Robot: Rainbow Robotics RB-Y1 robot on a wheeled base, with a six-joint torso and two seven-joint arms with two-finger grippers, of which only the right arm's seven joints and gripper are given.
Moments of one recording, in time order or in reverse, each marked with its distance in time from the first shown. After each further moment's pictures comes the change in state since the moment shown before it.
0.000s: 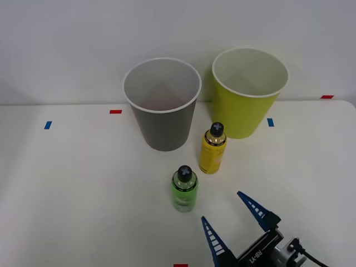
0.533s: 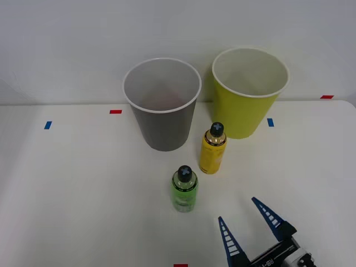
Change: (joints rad) arm 0.172 0.119 -0.189 0.000 0.214 -0.009 -0.029
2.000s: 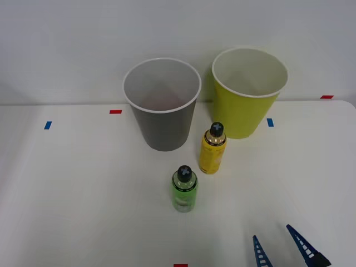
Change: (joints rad) arm 0.220 0.329 -0.428 0.149 0.523 -0.059 -0.499
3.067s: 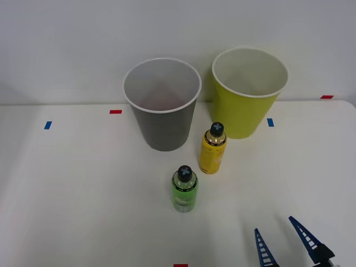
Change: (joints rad) arm -0.007 0.001 -0.036 -0.046 0.050 -0.007 -0.001
